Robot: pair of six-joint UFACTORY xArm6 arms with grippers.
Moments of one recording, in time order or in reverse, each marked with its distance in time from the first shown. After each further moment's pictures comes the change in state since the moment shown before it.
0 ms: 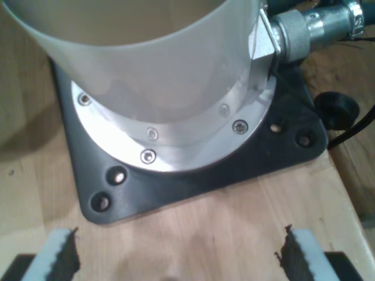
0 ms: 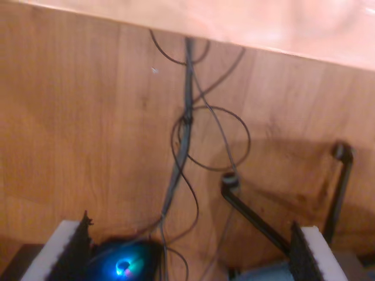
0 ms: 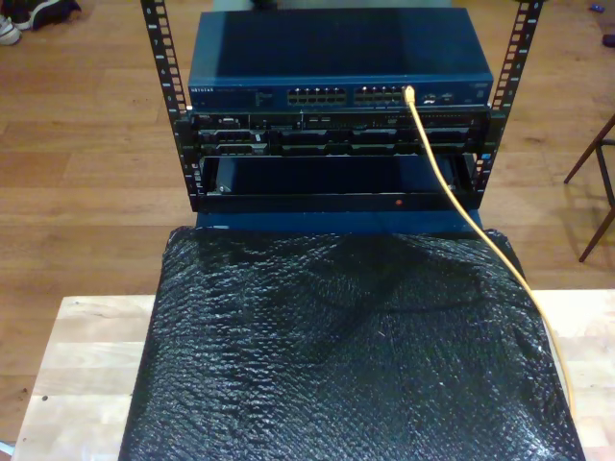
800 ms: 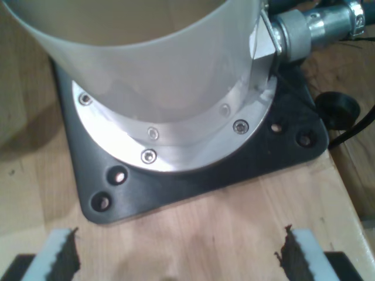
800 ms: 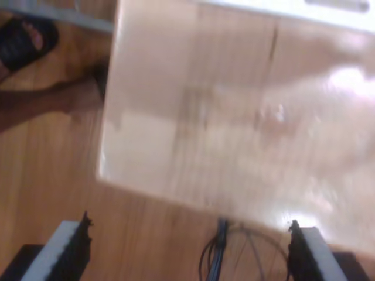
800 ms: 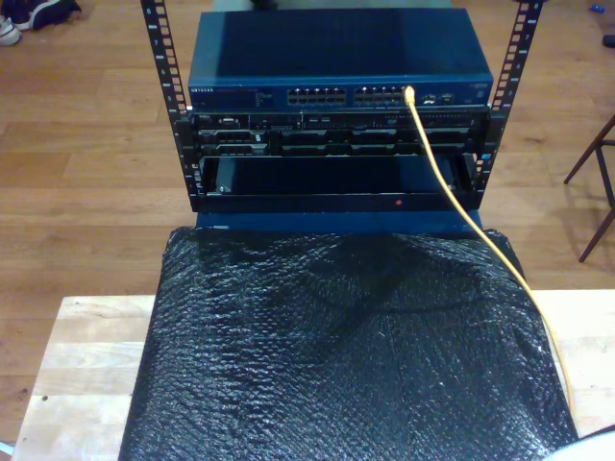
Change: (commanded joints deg) left arm 0.0 0.0 0.0 0.0 0.0 0.0; right arm -20.7 2.8 11.6 0.8 -1.9 -20.5
